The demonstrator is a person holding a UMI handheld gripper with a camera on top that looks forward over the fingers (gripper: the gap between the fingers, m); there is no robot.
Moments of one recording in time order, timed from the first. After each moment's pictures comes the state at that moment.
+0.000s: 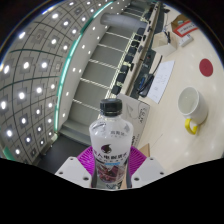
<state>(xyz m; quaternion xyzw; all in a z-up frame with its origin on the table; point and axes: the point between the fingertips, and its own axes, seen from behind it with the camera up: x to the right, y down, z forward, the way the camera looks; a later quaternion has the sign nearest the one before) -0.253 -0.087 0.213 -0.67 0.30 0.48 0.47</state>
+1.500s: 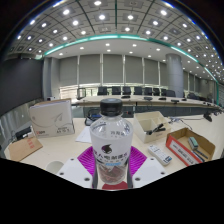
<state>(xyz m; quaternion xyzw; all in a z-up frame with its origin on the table) 0.102 -0.022 0.149 -0.81 -0.02 0.03 0.59</state>
